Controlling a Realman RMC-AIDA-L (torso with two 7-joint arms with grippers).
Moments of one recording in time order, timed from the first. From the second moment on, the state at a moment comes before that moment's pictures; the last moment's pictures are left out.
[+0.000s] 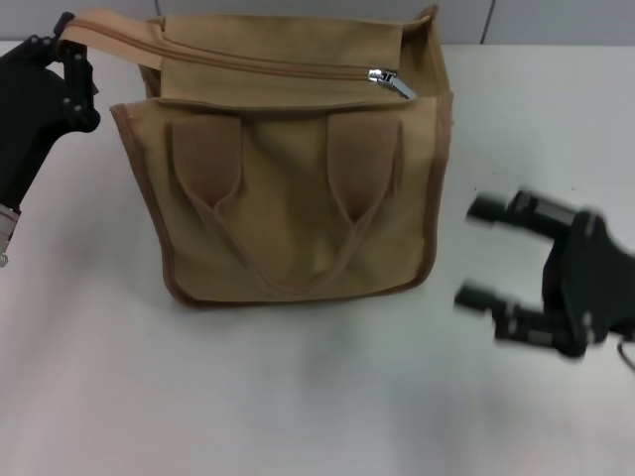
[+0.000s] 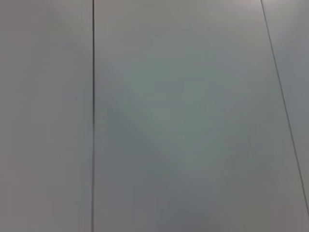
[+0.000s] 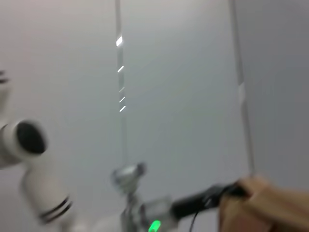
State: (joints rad) left arm -0.47 -2.07 0.34 0.05 1.31 1.58 -0.33; right arm 0.36 2.05 -0.94 -0.43 -1.56 -1.88 0.85
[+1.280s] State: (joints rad) left arm -0.27 -1.92 0.69 0.45 1.40 1.85 -1.30; right arm 0.41 2.06 -0.95 -0.43 -1.66 -1.73 0.86
